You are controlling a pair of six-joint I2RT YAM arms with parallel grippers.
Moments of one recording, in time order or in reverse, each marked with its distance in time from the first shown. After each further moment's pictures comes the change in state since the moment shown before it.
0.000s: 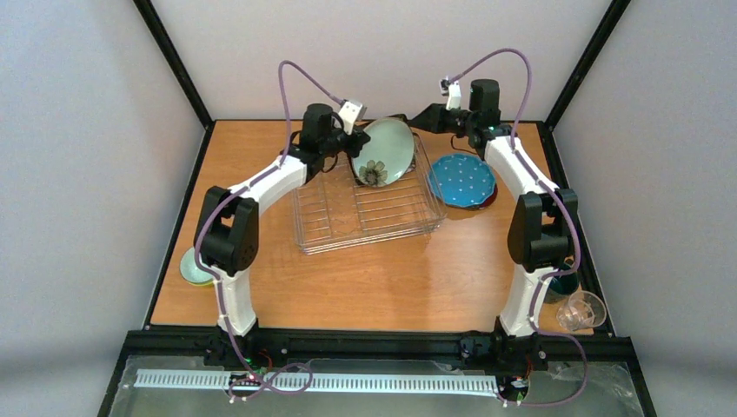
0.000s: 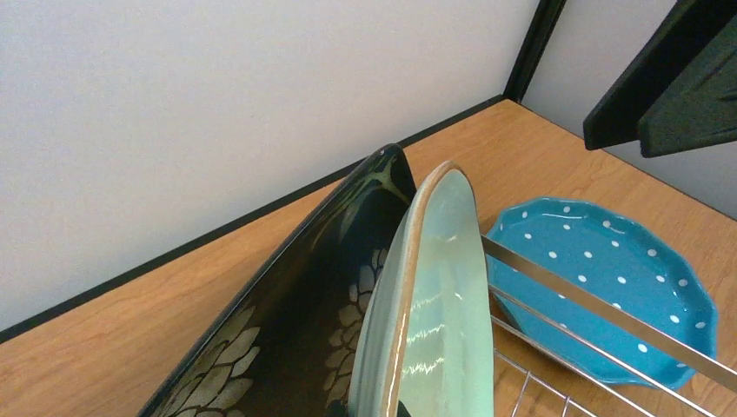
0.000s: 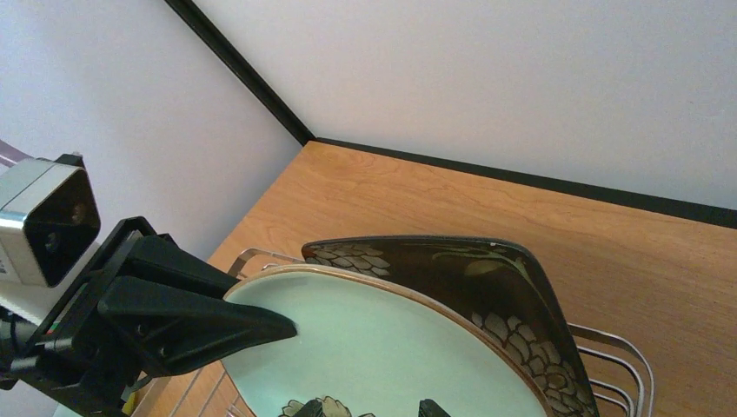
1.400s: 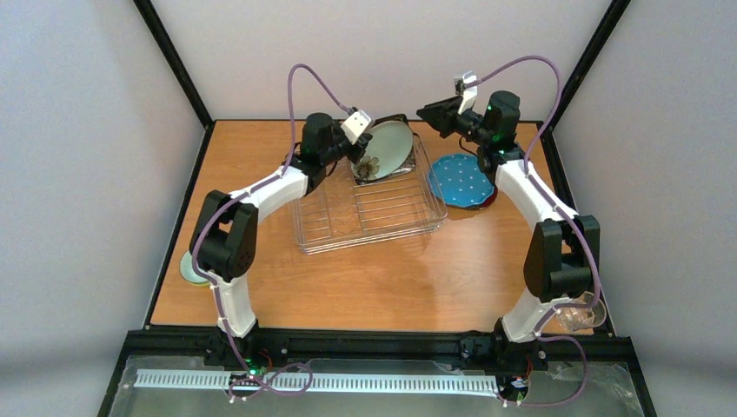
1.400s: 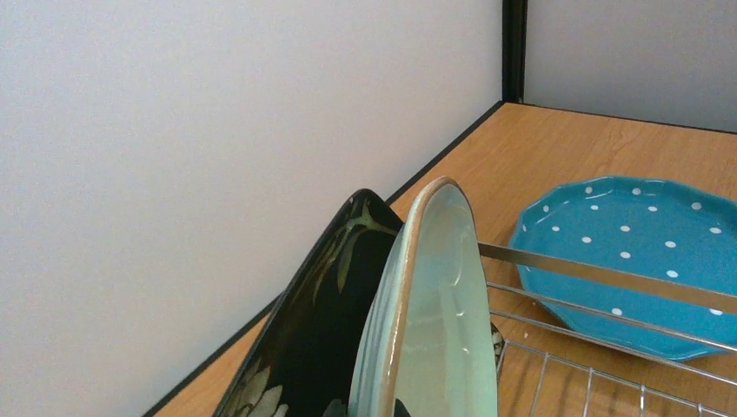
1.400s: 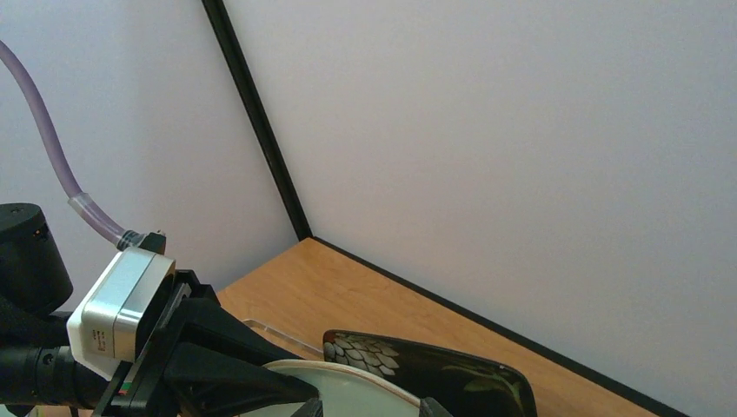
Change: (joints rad) left arm -0.035 -0.052 -0.131 0.208 -0.020 0.282; right arm 0.000 -0.252 -0.317 0.445 0.052 -0.068
